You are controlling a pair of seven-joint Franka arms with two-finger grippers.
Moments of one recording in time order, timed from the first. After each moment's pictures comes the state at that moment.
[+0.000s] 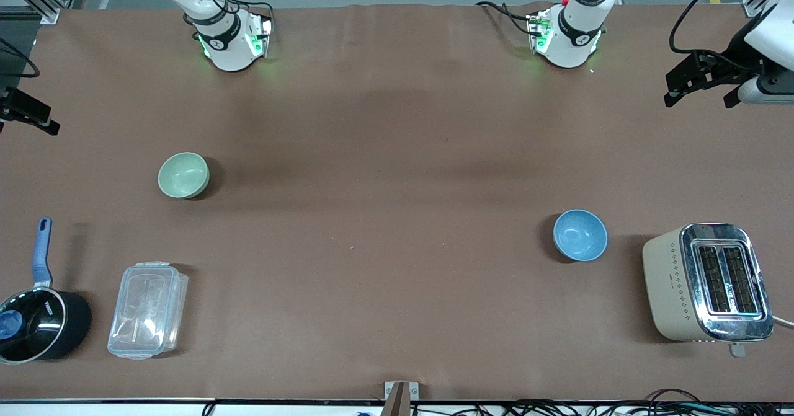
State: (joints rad) left arm -0.07 -0.09 -0.05 -1.57 -0.01 1.49 -0.08; right arm 0.00 -0.02 -0.13 -1.55 0.00 1.52 -0.09
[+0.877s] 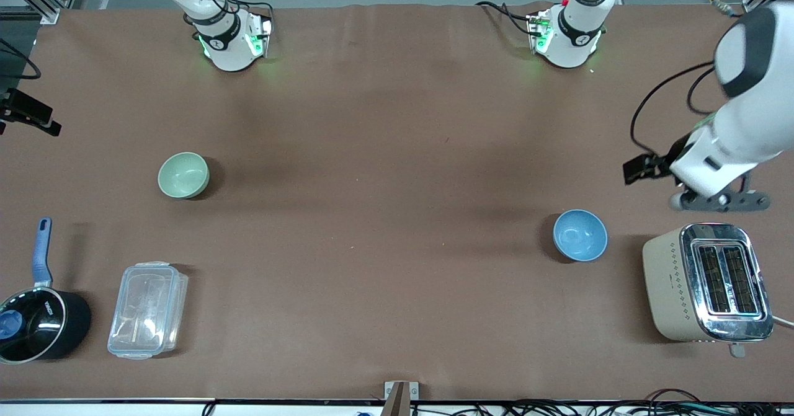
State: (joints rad) left arm -0.07 0.17 -0.05 -1.72 0.02 1.86 -0.08; right arm 0.00 -0.01 -0.13 -1.55 0.00 1.52 -0.09
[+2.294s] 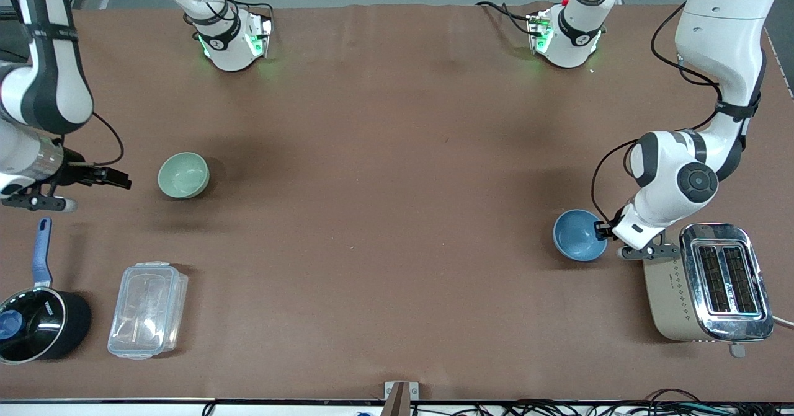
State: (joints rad) left arm 0.03 0.50 -0.05 -1.99 0.07 2.53 -0.09; right arm -0.10 0.16 -0.15 -2.04 0.00 2.09 -0.15
